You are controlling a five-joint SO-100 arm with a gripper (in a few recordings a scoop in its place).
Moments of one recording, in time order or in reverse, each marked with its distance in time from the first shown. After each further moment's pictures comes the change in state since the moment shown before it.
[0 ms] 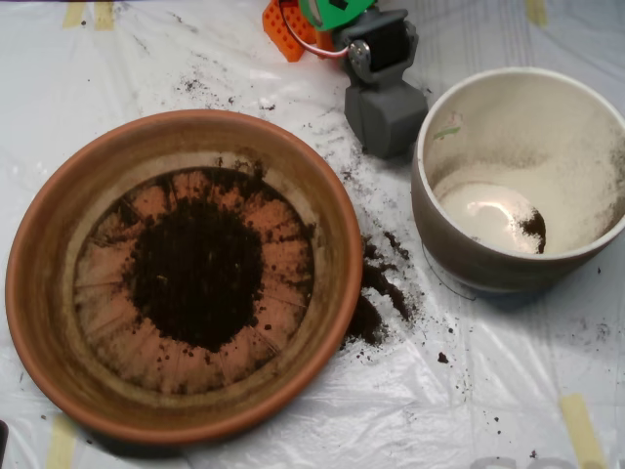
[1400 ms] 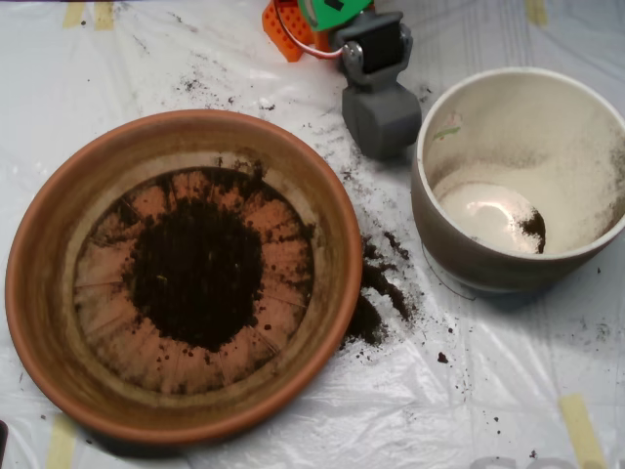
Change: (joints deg) arm 2.9 0.0 0.0 -0.8 1.9
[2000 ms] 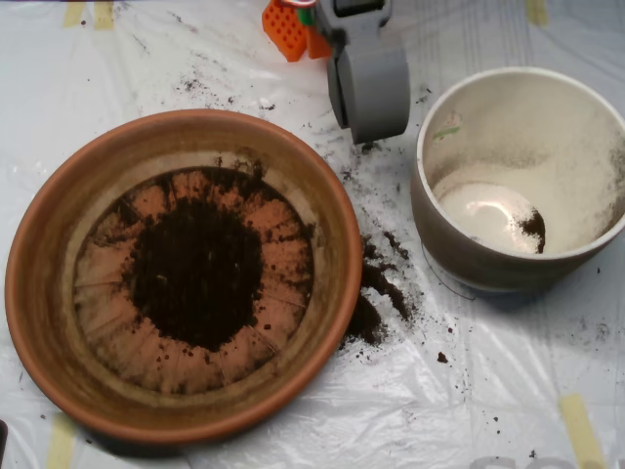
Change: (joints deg) arm 9.0 -1.3 -16.6 1.2 2.0
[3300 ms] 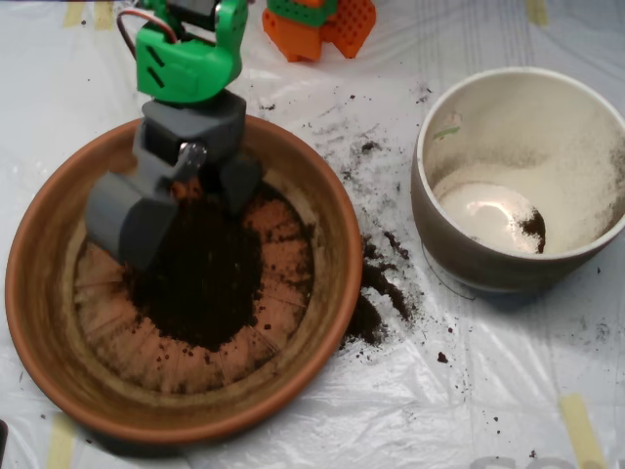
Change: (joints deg) arm 36.7 -87.5 -38.0 -14.9 15.8
